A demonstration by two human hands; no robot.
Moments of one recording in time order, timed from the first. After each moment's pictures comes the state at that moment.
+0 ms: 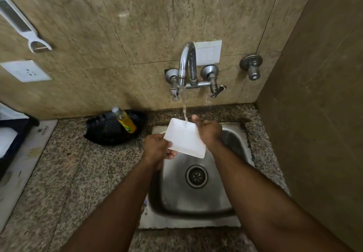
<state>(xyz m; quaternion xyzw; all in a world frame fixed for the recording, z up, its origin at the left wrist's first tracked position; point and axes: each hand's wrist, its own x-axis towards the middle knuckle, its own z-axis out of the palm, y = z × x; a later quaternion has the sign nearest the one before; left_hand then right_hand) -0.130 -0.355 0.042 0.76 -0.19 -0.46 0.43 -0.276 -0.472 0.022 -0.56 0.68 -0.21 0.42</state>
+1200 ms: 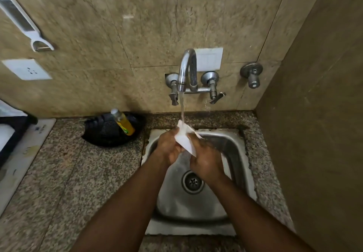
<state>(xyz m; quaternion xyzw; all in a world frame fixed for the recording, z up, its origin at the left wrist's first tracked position) -0.171 -0.401 0.051 0.54 -0.03 -0.61 0.58 -0.315 -0.403 0.014 -0.85 0.47 -0.16 0.18</state>
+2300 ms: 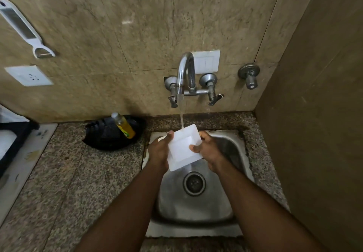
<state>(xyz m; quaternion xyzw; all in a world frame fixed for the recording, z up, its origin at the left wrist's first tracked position) -0.146 -0.382 0.019 0.66 -0.02 -0.48 0.57 -0.306 -0.442 0.028 -0.47 0.52 -0.22 0.68</state>
